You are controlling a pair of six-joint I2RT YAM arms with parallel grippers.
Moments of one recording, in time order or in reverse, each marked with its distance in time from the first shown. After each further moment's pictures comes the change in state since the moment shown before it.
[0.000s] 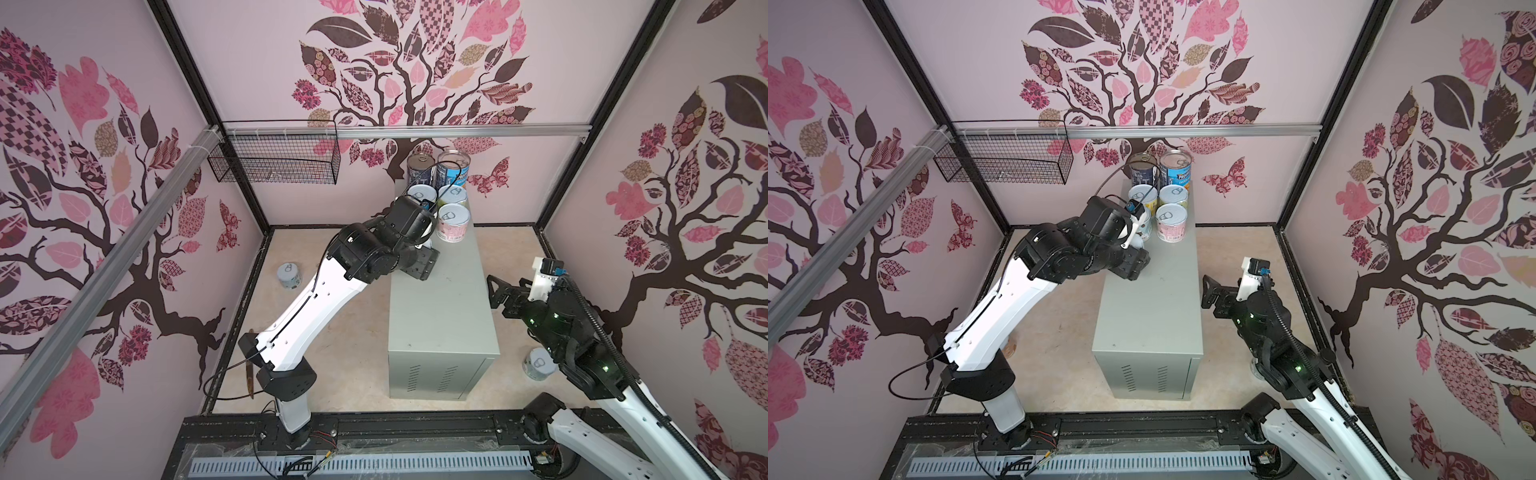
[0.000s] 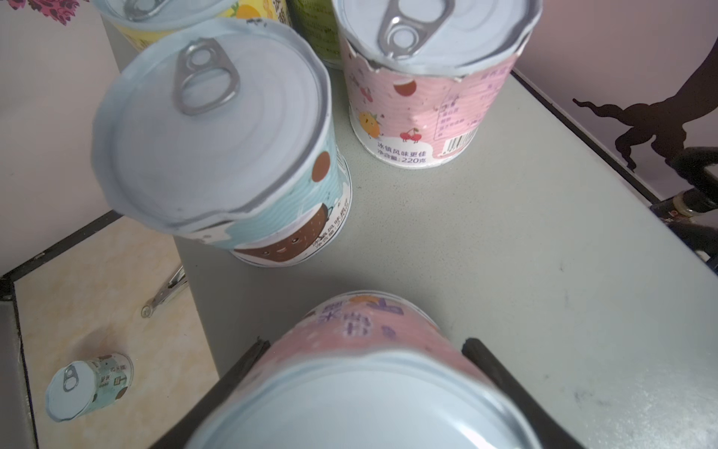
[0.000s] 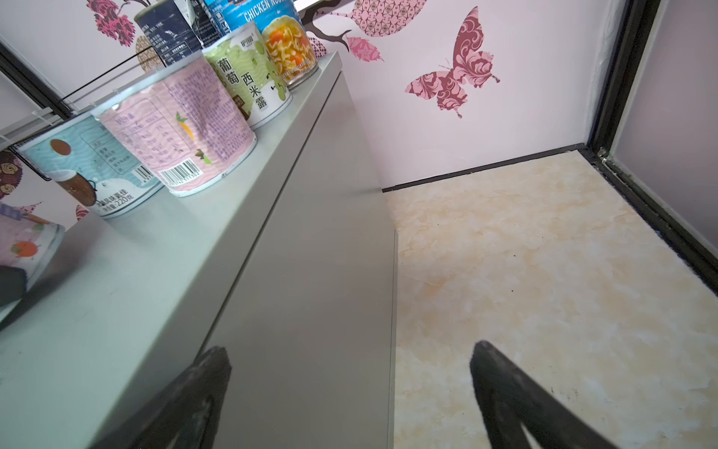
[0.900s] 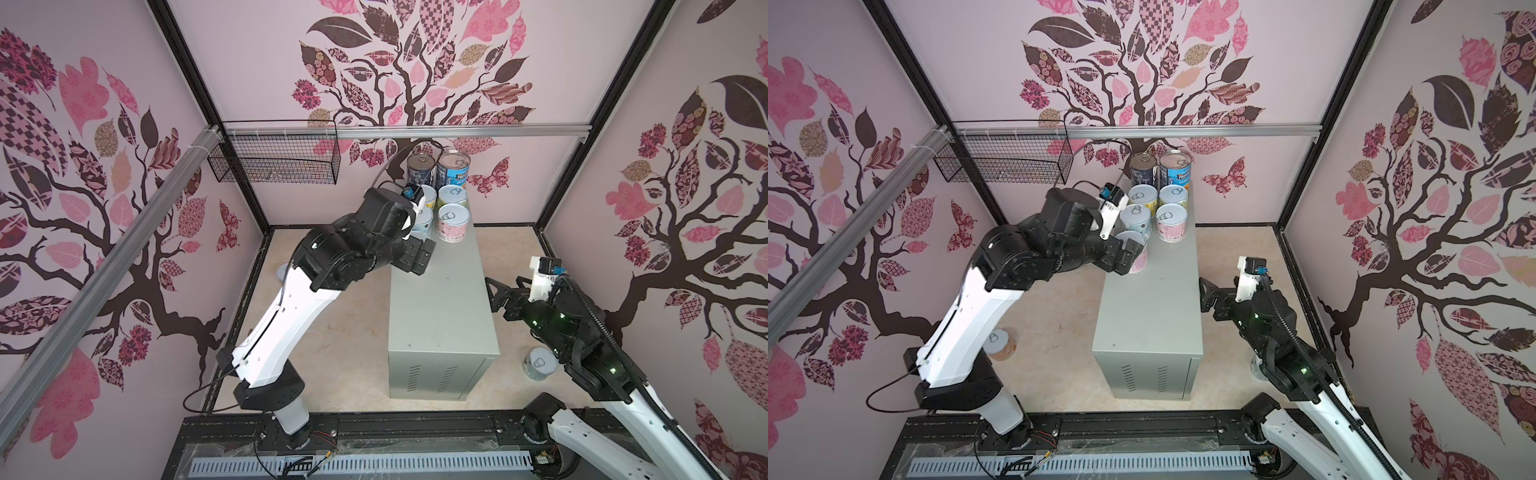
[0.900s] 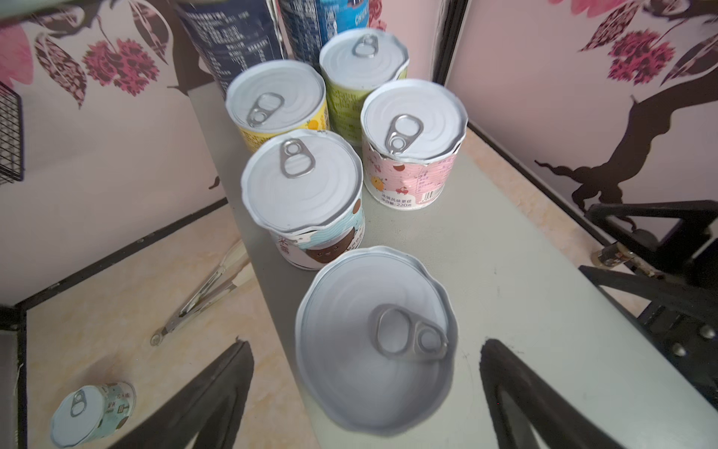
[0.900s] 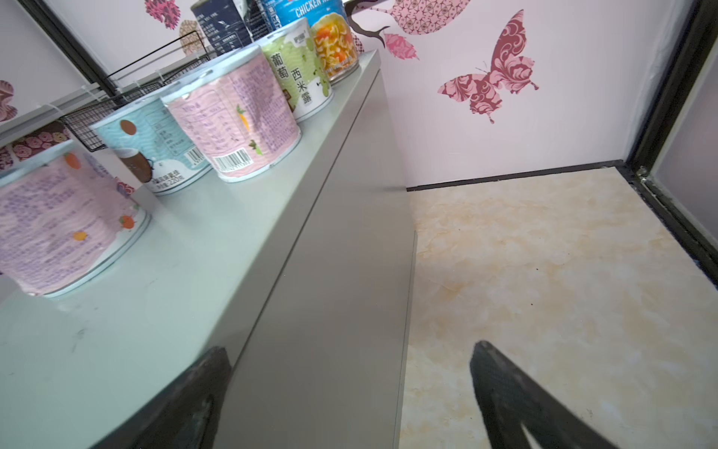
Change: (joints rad) left arm -0.007 -0.151 0.029 0.036 -0.009 0.007; right arm -0.002 0.002 0.055 -0.035 -0.116 -0.077
